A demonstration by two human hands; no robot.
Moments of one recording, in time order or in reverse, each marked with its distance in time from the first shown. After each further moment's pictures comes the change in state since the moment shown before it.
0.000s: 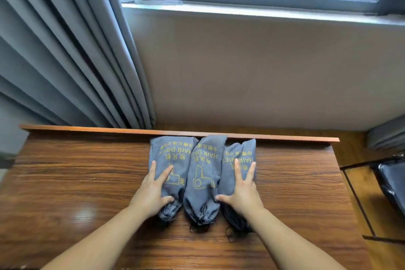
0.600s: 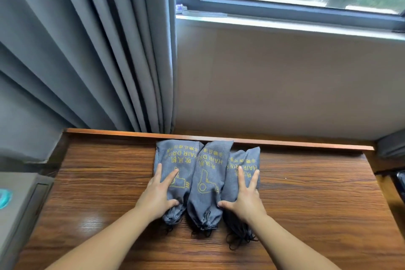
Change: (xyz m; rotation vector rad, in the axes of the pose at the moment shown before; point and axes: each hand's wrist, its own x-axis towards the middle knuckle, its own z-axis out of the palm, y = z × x) left_hand -0.012 -0.140 -0.061 -0.026 -0.006 0.030; right_hand -0.023 -0.142 0.066 0.006 0.003 0.027
